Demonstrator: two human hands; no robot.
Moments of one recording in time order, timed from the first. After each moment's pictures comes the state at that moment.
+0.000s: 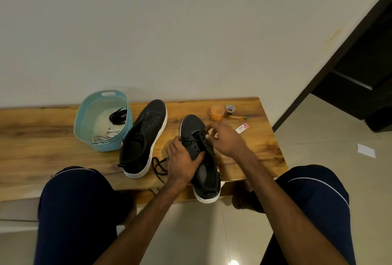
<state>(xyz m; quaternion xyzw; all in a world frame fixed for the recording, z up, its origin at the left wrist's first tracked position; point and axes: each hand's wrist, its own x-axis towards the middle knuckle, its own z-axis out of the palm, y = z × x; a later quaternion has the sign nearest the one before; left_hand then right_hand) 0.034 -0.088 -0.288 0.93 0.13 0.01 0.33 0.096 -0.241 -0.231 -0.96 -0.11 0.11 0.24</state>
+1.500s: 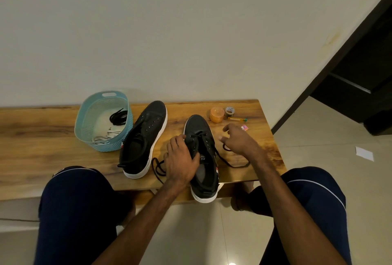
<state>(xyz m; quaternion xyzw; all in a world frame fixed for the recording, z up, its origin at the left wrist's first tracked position) 0.035 -0.087 -0.277 0.96 0.09 0.05 0.26 0.097 -0.265 -0.212 -0.94 0.03 0.19 0.29</state>
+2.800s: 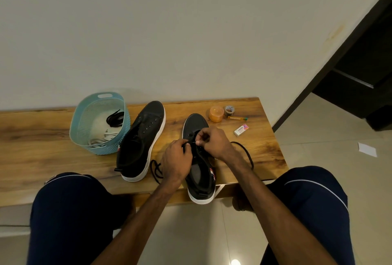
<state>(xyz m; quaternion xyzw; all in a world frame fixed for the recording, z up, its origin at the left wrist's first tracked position) 0.049 -0.080 -0.275 0.92 0.13 0.03 0.37 0.102 -0.219 -0.249 -0.90 -0.07 0.15 0.41</state>
